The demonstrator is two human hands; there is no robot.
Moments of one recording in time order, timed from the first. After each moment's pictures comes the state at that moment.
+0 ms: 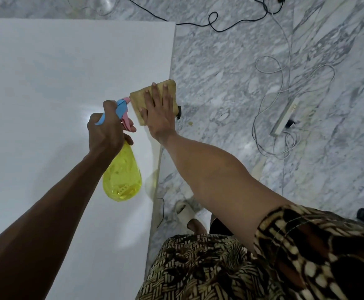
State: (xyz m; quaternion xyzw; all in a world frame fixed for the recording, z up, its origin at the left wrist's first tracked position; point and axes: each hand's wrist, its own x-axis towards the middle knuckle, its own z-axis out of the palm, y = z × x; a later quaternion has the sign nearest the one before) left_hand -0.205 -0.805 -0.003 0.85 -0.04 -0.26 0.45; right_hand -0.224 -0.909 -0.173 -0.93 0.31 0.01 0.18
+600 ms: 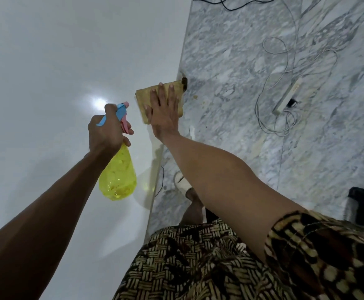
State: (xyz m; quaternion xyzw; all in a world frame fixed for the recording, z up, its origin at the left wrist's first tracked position) left_hand -0.305 -0.599 -0.030 0.87 -0.04 -0.25 0.43; right_hand -0.336 -0.722 -0.181 -0.93 0.32 0.00 0.20
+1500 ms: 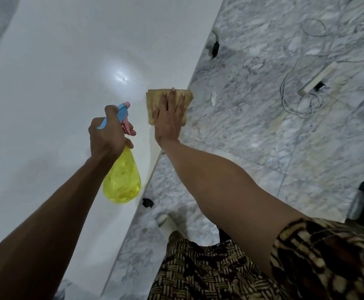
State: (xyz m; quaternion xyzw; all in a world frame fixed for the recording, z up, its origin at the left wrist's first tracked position) left_hand -0.502 -0.349 -0.016 0.87 0.07 -0.19 0.45; right_hand -0.507 -0.459 -0.181 -0.91 0.33 -0.03 0.26
